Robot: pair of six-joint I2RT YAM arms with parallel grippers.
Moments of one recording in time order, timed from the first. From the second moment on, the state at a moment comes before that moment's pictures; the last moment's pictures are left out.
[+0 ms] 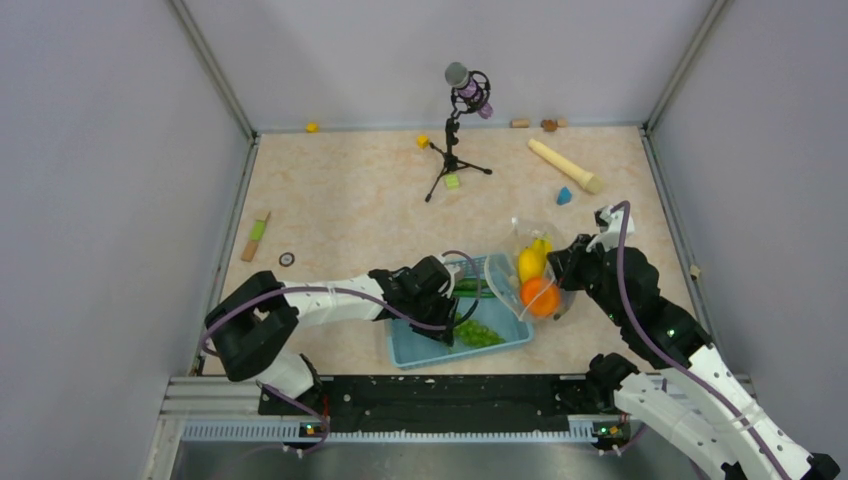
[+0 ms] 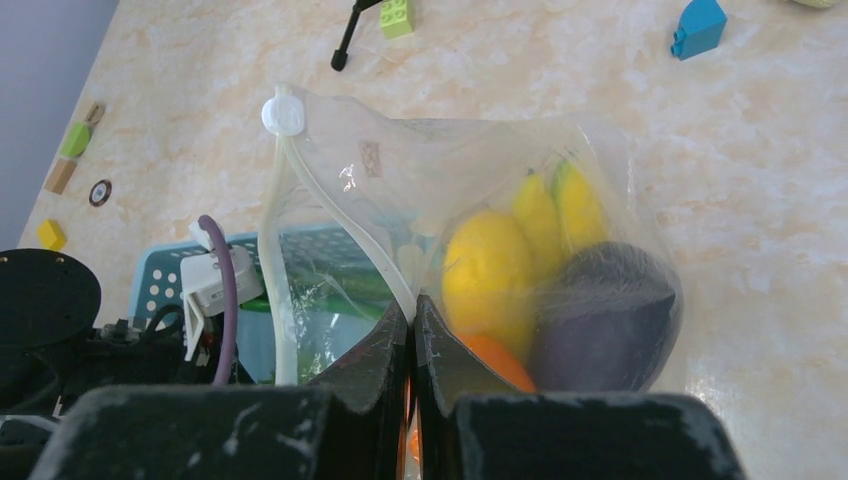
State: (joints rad) left arm -0.97 1.52 0.78 -0.32 0.26 -0.61; right arm 0.61 0.53 0.72 -0.54 0.25 0.46
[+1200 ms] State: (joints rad) left arm -0.99 1.05 0.74 -0.30 0.01 -0.52; right arm 0.61 0.53 0.72 -0.54 0.28 0.47
